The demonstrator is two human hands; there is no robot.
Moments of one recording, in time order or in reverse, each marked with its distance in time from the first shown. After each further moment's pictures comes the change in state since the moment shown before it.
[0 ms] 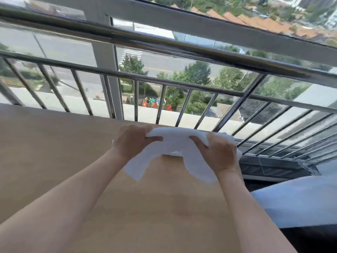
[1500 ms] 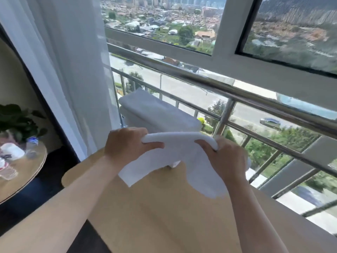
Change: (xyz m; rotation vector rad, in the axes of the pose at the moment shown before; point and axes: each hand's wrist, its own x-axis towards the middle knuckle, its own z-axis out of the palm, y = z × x) left_hand -0.253 -0.486 -0.521 0.649 0.452 -0.492; right_hand 0.149 -0.765 0.024 0.531 -0.113 -0.338
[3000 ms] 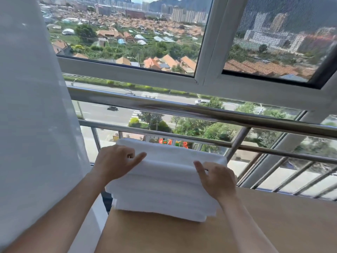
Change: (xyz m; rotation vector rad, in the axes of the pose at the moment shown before) left_hand 0.259 -0.227 0.201 -0.318 -0.210 0.472; right_hand 0.129 -0.103 0.178 -0.298 -0.011 0.382
